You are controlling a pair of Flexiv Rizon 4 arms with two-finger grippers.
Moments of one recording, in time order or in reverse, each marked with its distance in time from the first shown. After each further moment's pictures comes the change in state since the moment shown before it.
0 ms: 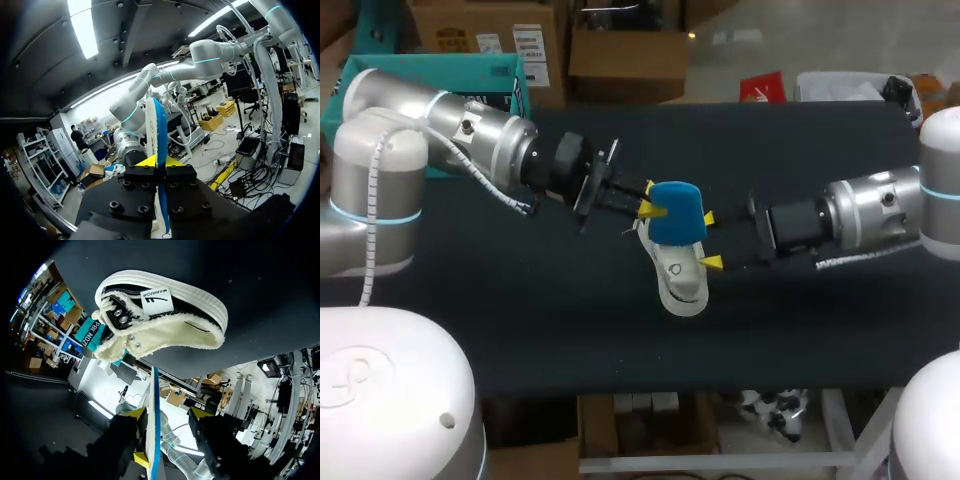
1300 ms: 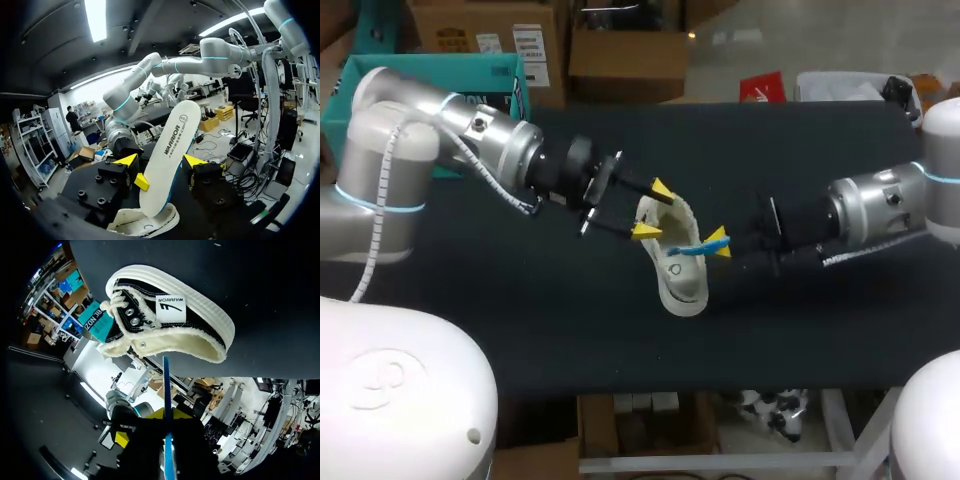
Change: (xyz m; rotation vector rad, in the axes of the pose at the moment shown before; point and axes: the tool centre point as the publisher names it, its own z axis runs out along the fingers) left arm 0.004 0.033 -0.007 -0.078 0.059 -0.179; right arm -0.005 0.015 -0.016 0.059 -0.060 -0.178
